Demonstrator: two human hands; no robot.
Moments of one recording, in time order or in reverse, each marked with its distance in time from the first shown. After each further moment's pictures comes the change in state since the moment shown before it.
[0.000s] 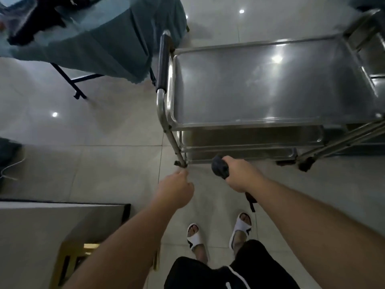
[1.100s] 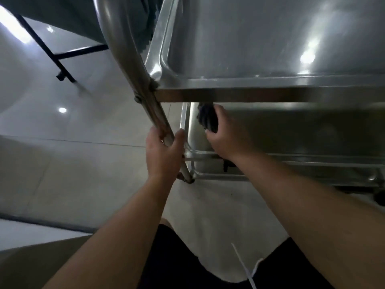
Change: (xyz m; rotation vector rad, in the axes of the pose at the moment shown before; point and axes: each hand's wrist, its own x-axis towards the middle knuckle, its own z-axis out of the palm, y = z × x) left_hand 0.346 -0.097 0.123 -0.924 0.811 -0.026; right_hand 0.384 -0.025 0.139 0.394 0.478 -0.338
